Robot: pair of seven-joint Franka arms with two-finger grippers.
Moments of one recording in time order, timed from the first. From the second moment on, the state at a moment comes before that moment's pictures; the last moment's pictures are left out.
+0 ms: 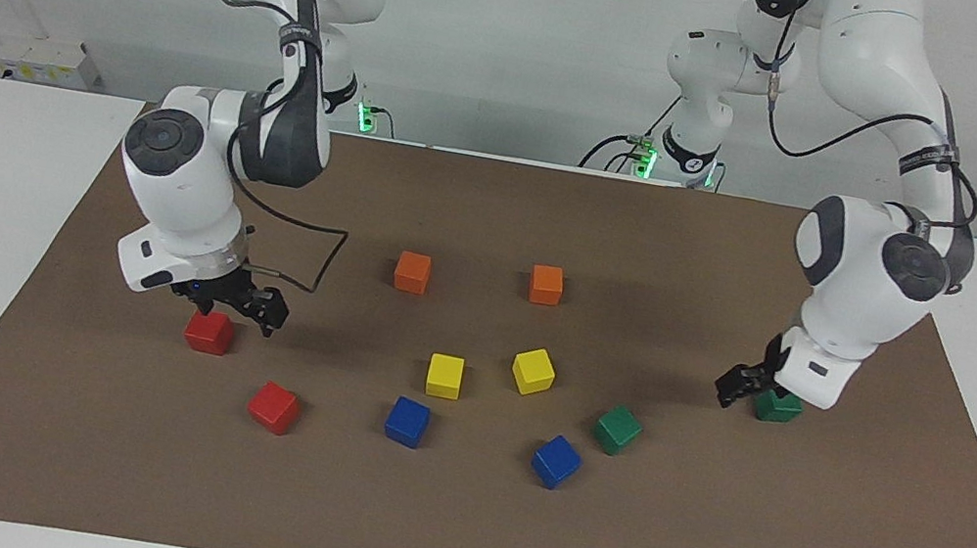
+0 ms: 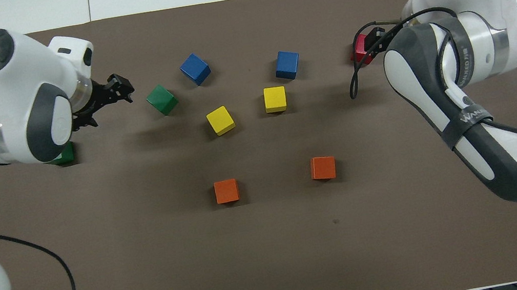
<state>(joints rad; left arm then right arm) -0.16 0.47 -0.12 -1.55 0.03 2.02 -0.71 0.19 0.47 -0.08 -1.50 0.01 1.98 0.36</state>
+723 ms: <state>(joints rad) -0.22 0.62 -0.10 -1.42 0.03 2.09 -0.93 0.20 0.70 -0.08 -1.27 0.01 2.01 0.47</state>
